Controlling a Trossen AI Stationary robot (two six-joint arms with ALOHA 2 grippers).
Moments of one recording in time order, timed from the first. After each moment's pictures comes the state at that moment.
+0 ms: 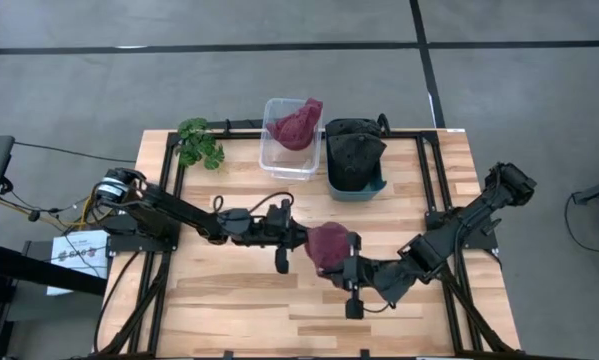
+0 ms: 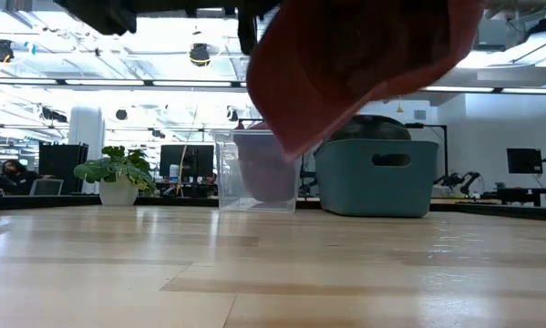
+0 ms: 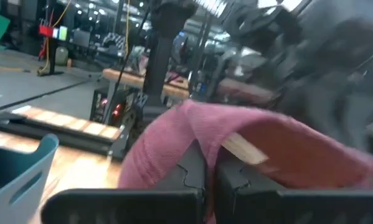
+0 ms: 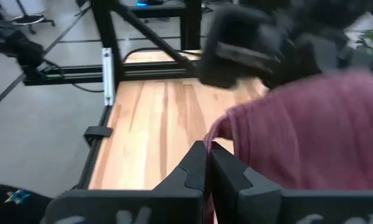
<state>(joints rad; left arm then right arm) -0.27 1.65 0.81 0.98 -0.22 -0.21 0.63 1.51 1.19 -0.17 0.60 0.29</state>
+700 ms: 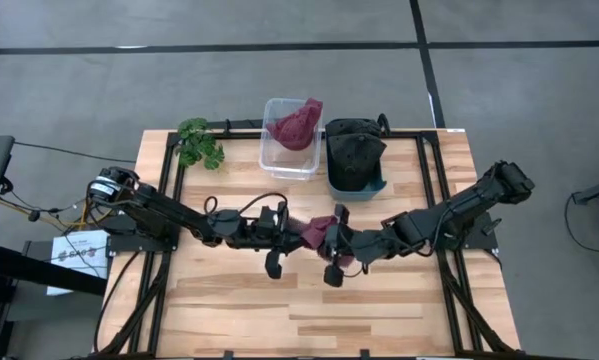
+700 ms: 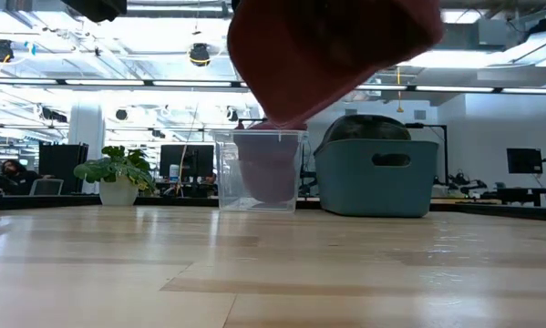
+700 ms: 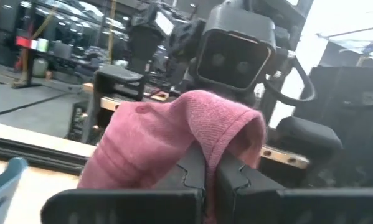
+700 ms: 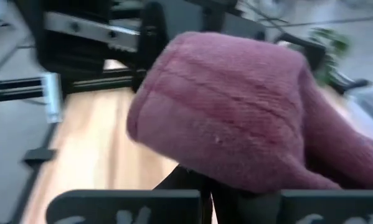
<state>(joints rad) -0.32 1.60 0.81 1.00 -0.21 -0.22 0.42 1.51 1.19 -0.14 0.50 0.22</state>
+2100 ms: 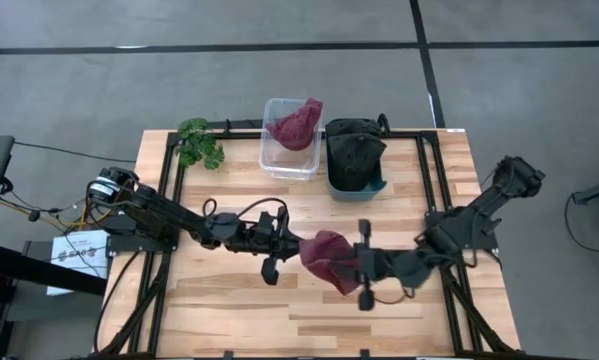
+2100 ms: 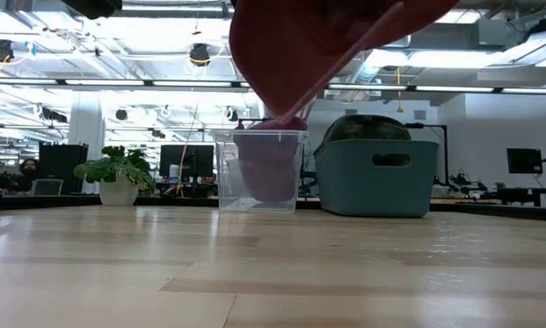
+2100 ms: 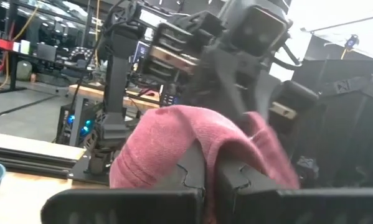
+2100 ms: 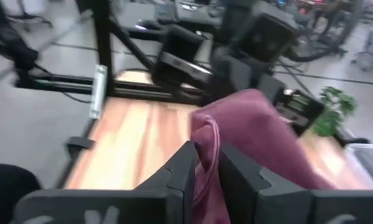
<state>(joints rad) -0.35 1.60 0.81 1.01 -0.18 -0.18 0.64 1.40 1.19 -0.17 0.65 0.06</state>
